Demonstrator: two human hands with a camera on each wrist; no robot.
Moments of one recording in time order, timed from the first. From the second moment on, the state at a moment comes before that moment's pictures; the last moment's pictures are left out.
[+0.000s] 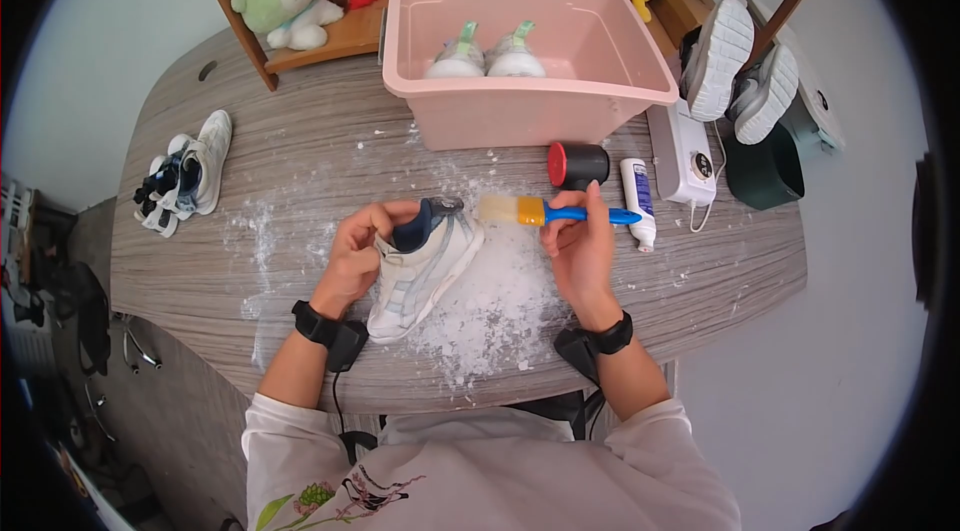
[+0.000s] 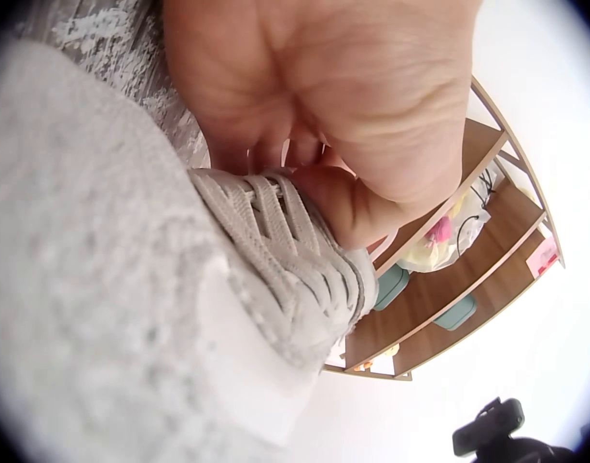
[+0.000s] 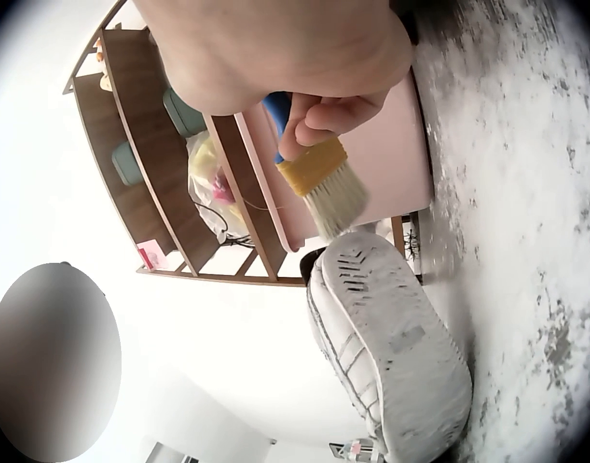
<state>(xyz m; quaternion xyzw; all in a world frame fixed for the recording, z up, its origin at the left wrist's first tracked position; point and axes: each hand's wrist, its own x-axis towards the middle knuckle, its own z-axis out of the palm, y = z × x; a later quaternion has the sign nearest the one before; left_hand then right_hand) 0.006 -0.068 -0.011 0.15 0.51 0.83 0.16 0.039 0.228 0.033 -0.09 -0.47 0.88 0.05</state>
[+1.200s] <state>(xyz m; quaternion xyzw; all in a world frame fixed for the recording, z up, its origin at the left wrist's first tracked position) 0.013 -0.052 0.000 0.19 0.78 0.56 -0.18 0.111 0.335 0.055 0.14 -0.97 0.11 0.19</state>
